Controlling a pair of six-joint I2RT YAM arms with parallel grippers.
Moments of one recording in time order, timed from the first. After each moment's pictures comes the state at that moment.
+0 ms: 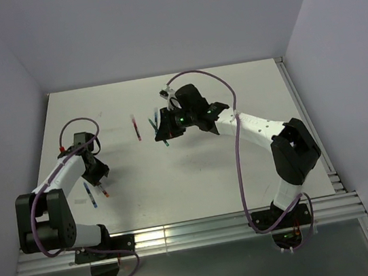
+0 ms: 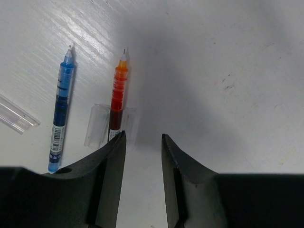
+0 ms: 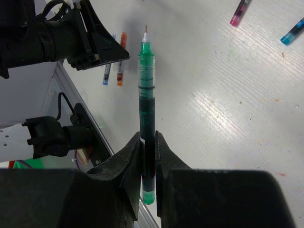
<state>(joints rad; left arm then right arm) -0.01 1.39 0.77 -0.64 -0.21 -0.78 0.68 1.71 1.31 -0.20 -0.49 0.52</state>
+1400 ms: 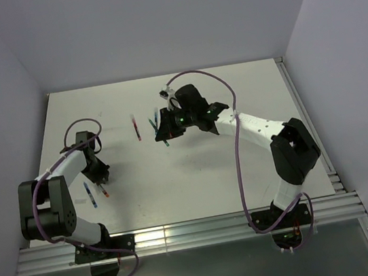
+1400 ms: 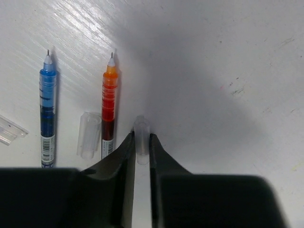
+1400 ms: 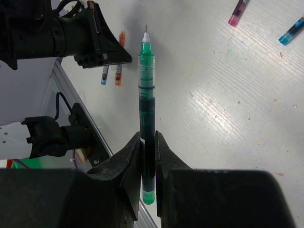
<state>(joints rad) 0.00 1.49 0.80 -0.64 -0.16 -0.75 0.68 1.71 1.31 -0.20 -0.48 0.51</state>
